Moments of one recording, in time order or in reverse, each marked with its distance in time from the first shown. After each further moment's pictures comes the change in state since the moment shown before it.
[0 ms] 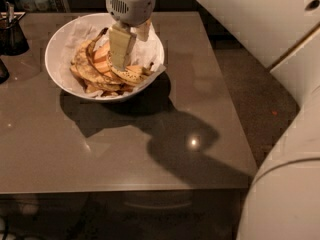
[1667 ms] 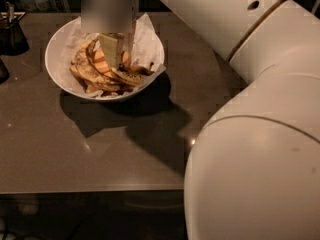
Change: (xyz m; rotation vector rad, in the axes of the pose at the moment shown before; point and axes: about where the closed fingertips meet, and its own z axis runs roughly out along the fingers) arm -0.033 -0.005 0.031 -0.037 0.037 -0.024
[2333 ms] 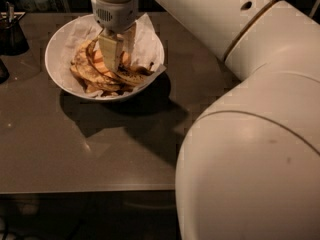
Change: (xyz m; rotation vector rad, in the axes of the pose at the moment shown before) arm -0.001 -0.002 0.009 -0.016 0.014 0.015
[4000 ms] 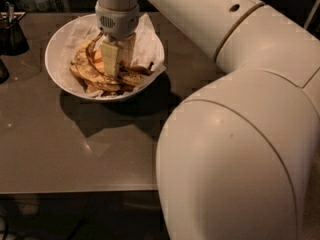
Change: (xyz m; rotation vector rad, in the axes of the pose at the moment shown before) arm 0.001 -0.003 0.027 -0.093 0.020 0.009
